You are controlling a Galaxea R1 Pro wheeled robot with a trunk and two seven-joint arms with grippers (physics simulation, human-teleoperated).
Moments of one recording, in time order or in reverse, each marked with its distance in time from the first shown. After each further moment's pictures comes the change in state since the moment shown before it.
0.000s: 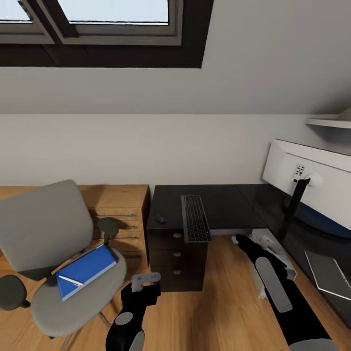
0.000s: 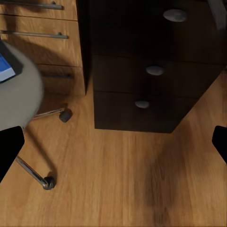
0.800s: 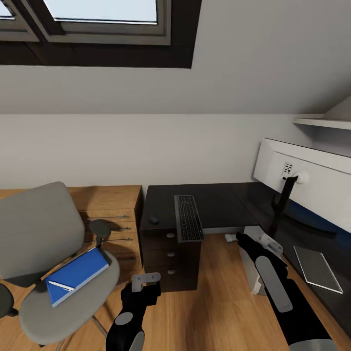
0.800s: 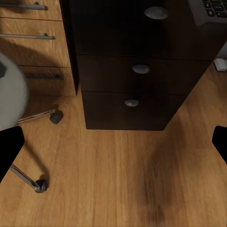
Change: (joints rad) left arm 0.000 0.000 0.000 0.001 0.000 0.000 0.000; right arm 0.000 0.002 0.001 -0.023 0.003 -0.004 -0.004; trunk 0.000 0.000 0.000
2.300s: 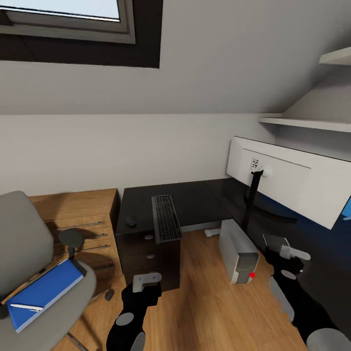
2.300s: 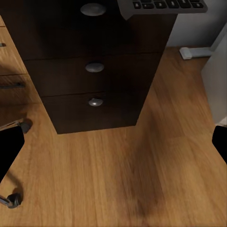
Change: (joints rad) left arm 0.000 0.000 -0.008 0.003 -0.002 0.000 0.000; right arm -0.061 -0.141 0.004 0.488 0.522 -0.319 0.135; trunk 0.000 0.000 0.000
